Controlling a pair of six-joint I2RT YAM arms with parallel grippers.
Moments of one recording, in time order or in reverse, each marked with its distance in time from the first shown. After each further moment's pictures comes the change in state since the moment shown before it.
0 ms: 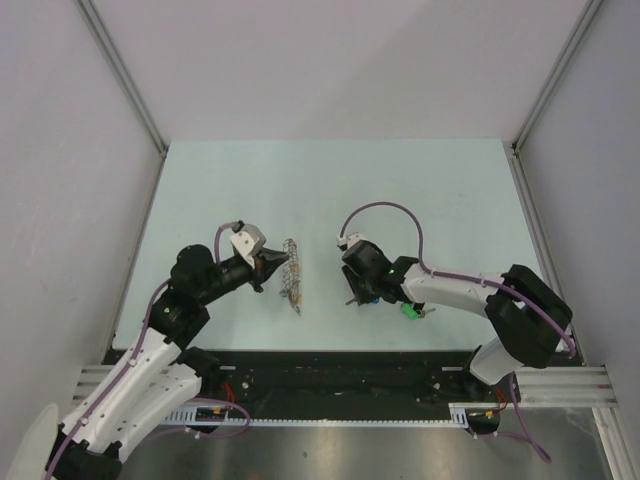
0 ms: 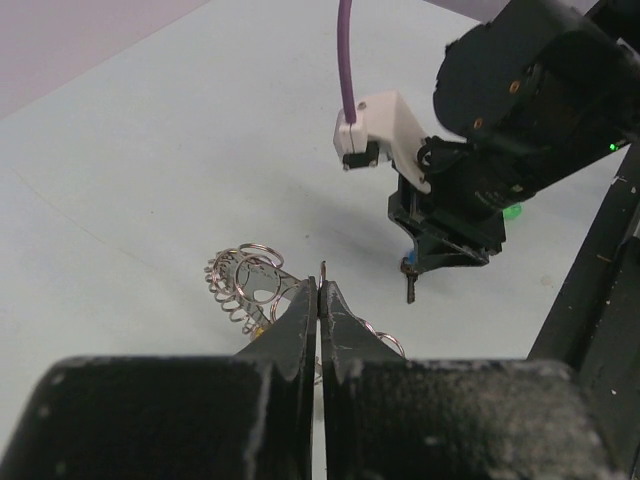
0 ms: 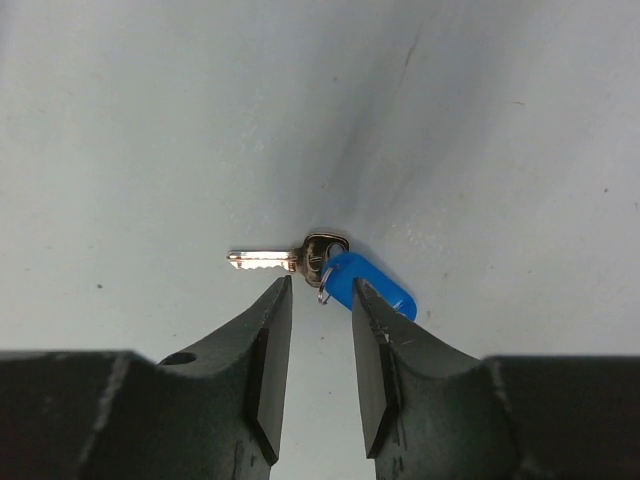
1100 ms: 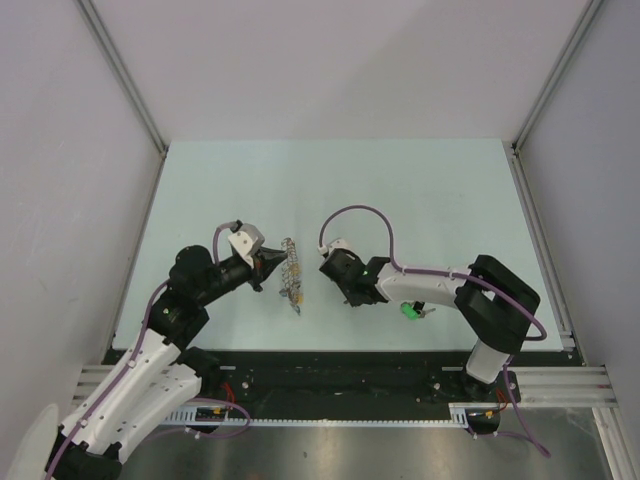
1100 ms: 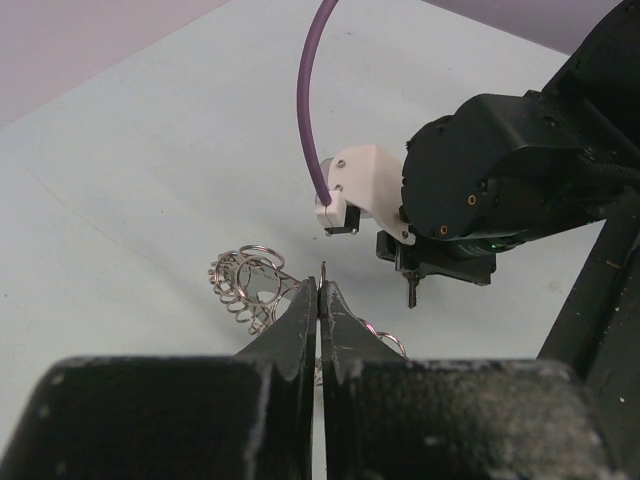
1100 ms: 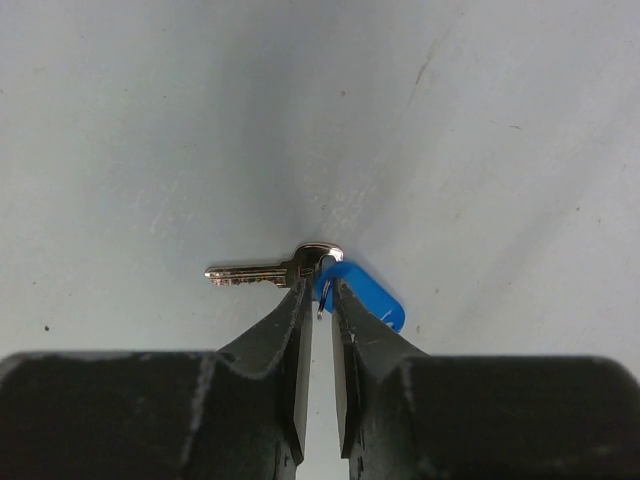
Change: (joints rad) left arm 0.000 -0.010 0.000 0.000 -0.023 0.000; right arm 0.106 0.170 0.149 -0.133 0.193 -0.043
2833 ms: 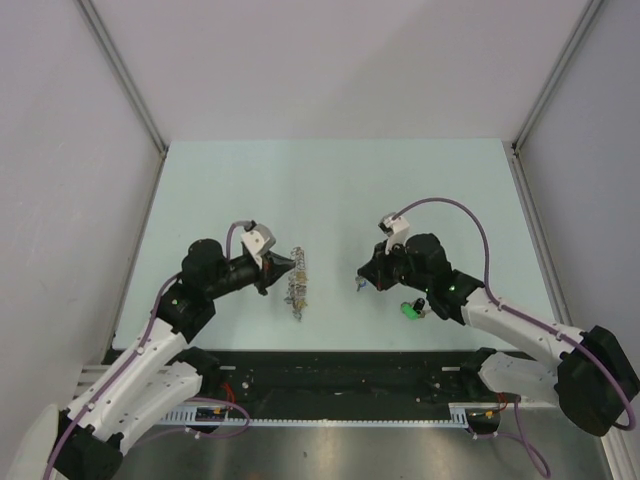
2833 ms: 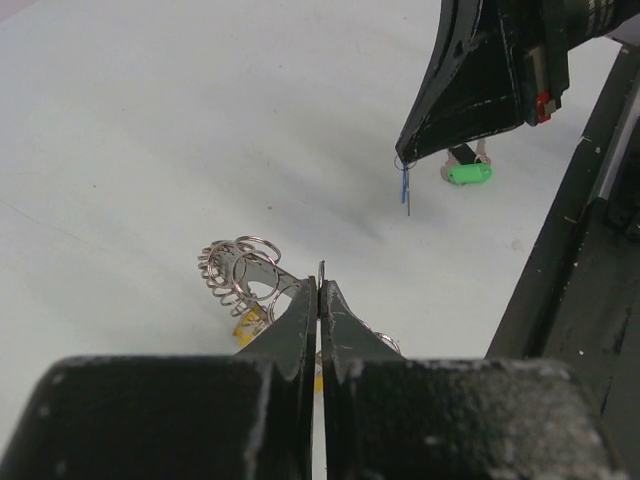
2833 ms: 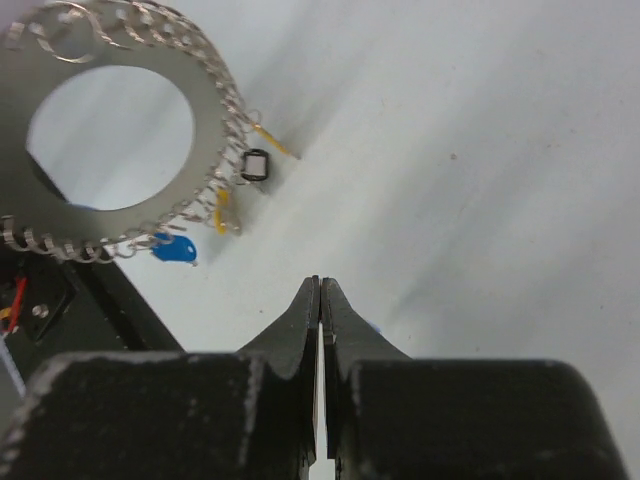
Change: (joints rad) left arm 0.000 0.090 0.000 -0.020 0.098 0.000; right arm -0.300 -0.606 -0.425 0.531 -0.549 0.035
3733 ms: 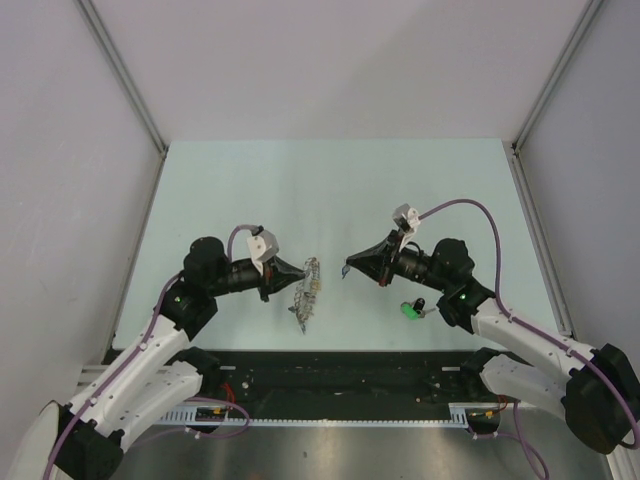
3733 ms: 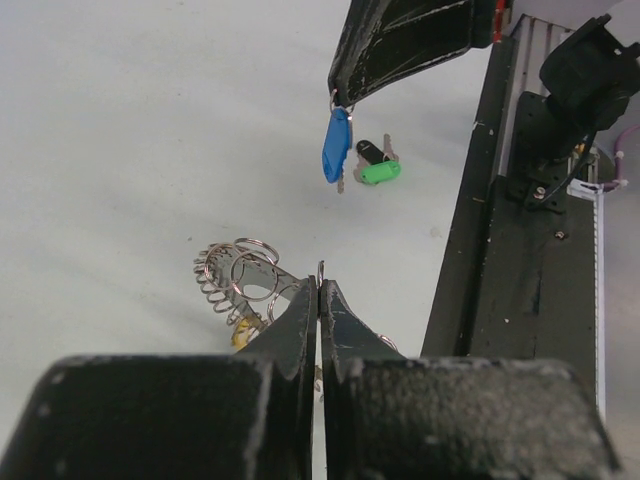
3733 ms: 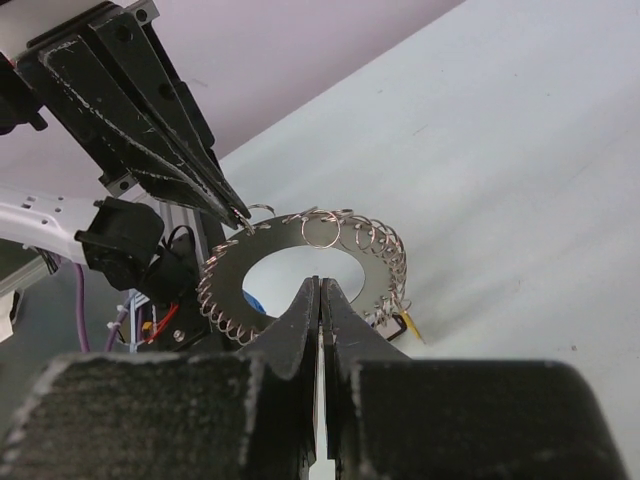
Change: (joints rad) left arm 0.000 0.029 0.000 0.039 0.226 0.000; right arm -0.052 -0.109 -0.086 0.447 -0.322 0.070
